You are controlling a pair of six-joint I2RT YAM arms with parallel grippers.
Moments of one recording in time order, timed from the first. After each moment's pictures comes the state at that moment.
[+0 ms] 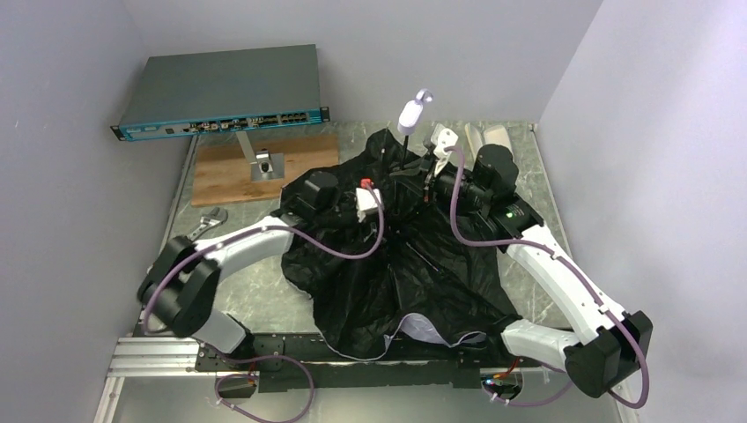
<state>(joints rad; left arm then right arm) -0.66 1.57 0.90 0.16 0.65 0.37 0.47 1.12 1.06 0.00 -0.64 -0.16</state>
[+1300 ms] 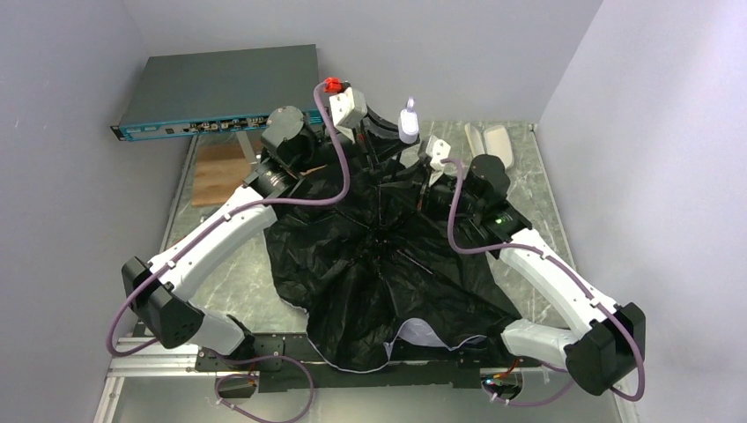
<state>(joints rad) -0.72 1.44 1.48 0.31 0.68 -0.13 0.51 1.13 0.96 0.19 -0.73 -0.11</state>
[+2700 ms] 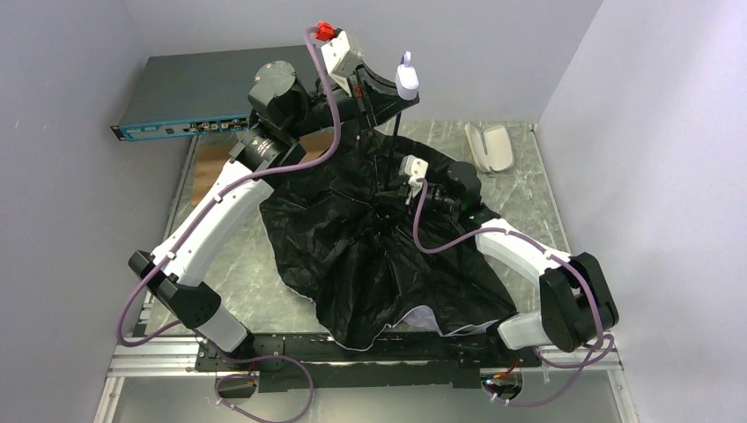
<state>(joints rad) -0.68 1.57 1.90 0.02 0.63 -0.19 0.46 1.38 0.78 0.47 -0.77 -0.33</state>
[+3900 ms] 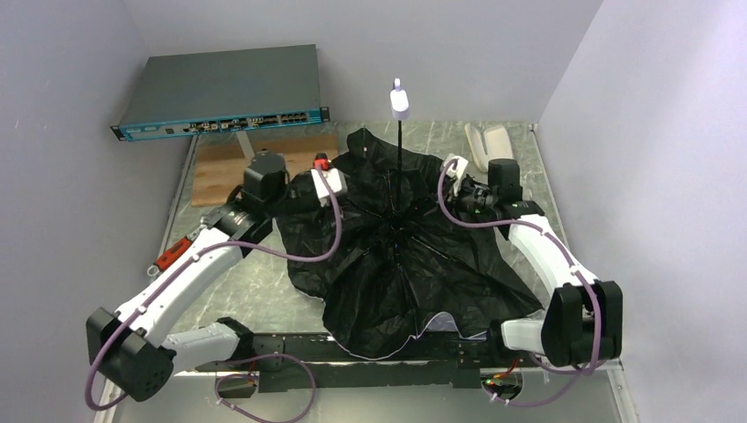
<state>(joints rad) -0.53 1.11 1.05 -0.13 0.63 0.40 0.13 1.30 0.86 -0.24 -0.84 -0.58</state>
